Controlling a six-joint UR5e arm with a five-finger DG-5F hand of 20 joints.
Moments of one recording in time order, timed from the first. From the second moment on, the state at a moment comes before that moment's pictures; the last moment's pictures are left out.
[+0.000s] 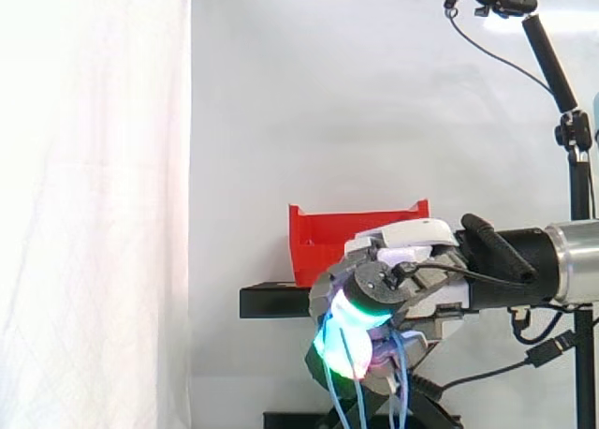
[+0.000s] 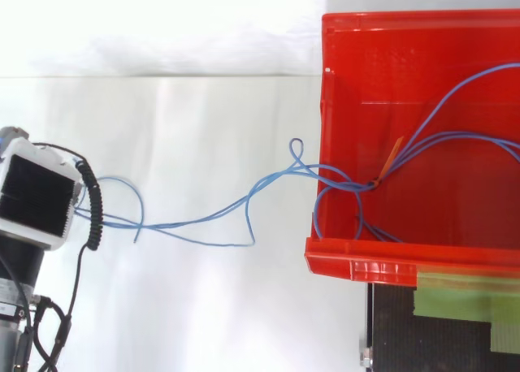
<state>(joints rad) 0.25 -2.25 -1.31 -2.81 -1.23 -0.45</state>
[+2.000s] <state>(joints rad) 0.20 -2.25 -1.31 -2.10 -1.63 -1.36</state>
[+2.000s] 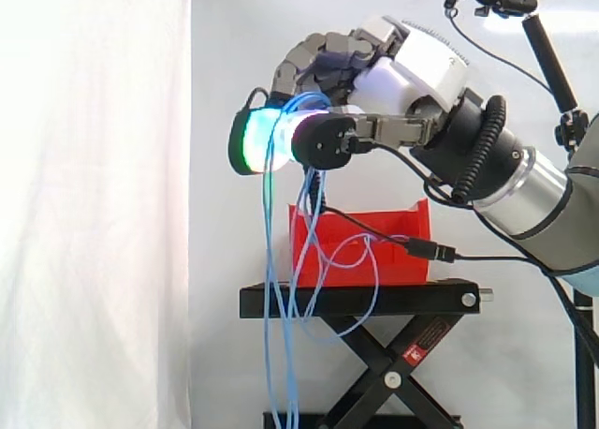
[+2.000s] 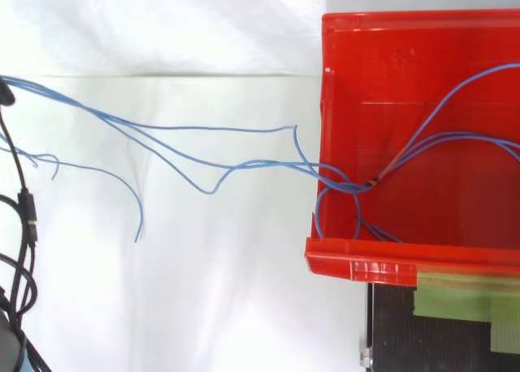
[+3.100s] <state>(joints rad) 0.25 -2.25 -1.31 -2.54 -1.35 -0.92</state>
